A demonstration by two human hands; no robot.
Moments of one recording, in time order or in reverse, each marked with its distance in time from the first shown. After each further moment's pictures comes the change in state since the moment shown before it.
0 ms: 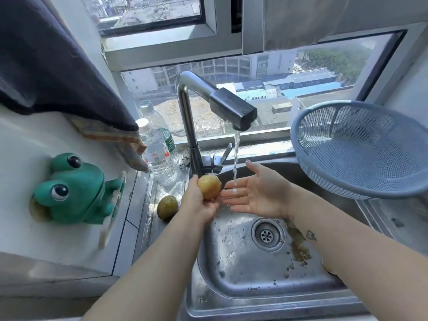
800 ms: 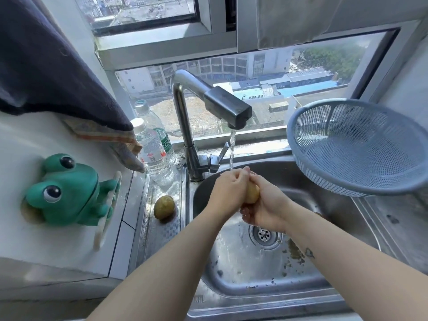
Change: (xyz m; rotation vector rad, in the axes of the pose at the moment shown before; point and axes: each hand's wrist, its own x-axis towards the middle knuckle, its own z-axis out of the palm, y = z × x) left_hand -0.021 -0.034 0.032 1.104 -0.327 0.754; right_hand 0.009 0.033 -0.012 0.058 0.166 -0.091
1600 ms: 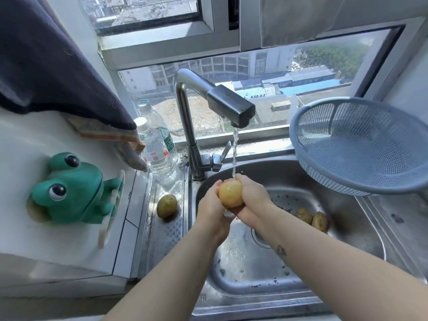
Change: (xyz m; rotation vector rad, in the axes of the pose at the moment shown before) left_hand -0.022 -0.021 -0.009 -0.996 0.182 -0.598; right_hand 0.025 0.008 0.038 0.275 0.272 -0.127
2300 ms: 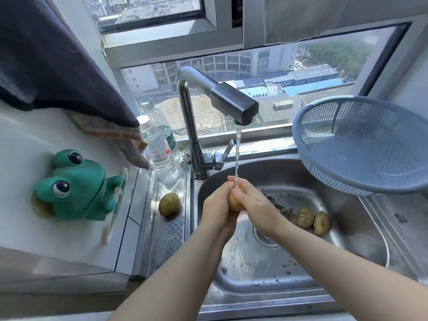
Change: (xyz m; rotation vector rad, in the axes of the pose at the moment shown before) left_hand 0.003 -0.012 0.000 -0.033 -0.065 0.083; right_hand -0.019 0.011 -0.032 -0.669 -0.341 -0.471
